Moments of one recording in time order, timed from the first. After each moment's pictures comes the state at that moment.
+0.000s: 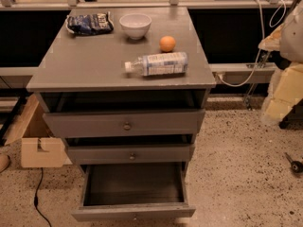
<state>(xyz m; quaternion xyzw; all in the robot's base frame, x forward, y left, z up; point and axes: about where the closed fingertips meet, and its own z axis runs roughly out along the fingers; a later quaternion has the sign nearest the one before) 0.438 -0.217 0.977 -0.60 0.78 -0.03 0.16</state>
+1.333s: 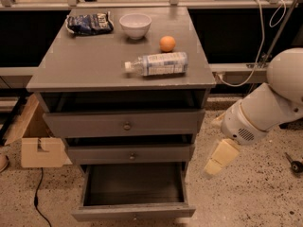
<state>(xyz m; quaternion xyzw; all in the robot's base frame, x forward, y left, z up) 0.426 -0.153 0.773 -0.53 0.82 0.17 0.15</state>
